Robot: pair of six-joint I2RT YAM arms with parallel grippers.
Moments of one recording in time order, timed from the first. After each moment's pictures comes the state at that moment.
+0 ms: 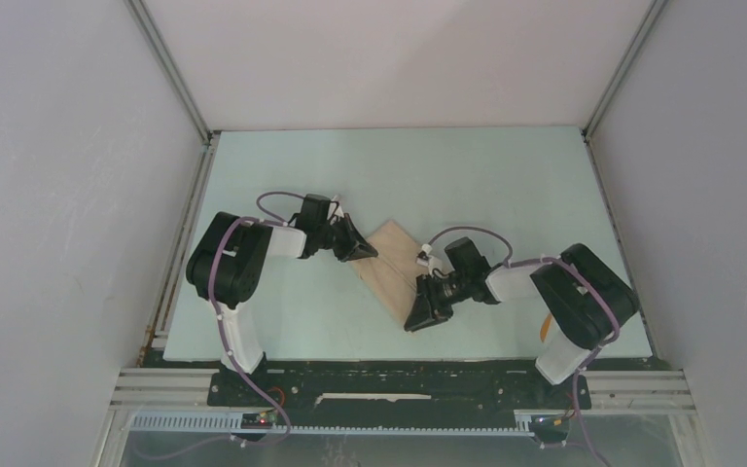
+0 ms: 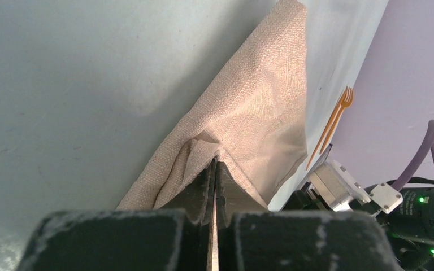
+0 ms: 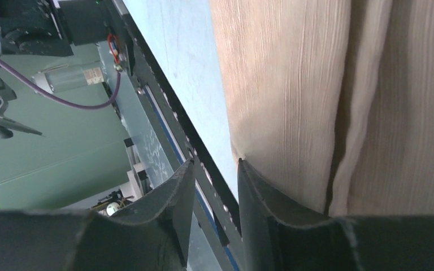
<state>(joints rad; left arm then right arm) -0.34 1.91 0.88 0.21 0.61 -0.86 0.58 1.69 0.58 0.16 -0.93 0.58</state>
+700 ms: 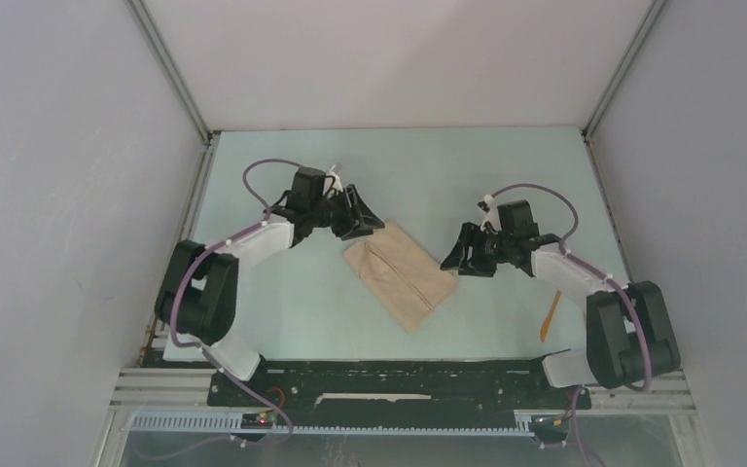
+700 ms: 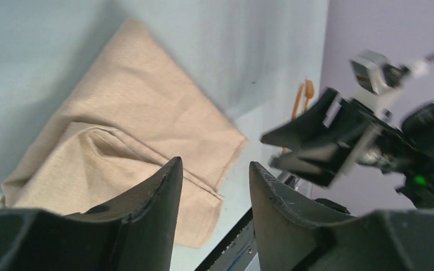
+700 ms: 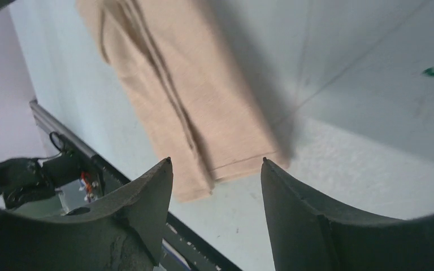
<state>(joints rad) -0.37 1.68 1.00 -0.04 0.57 -0.80 0.25 1.37 0.71 -0.26 -0.57 0.48</state>
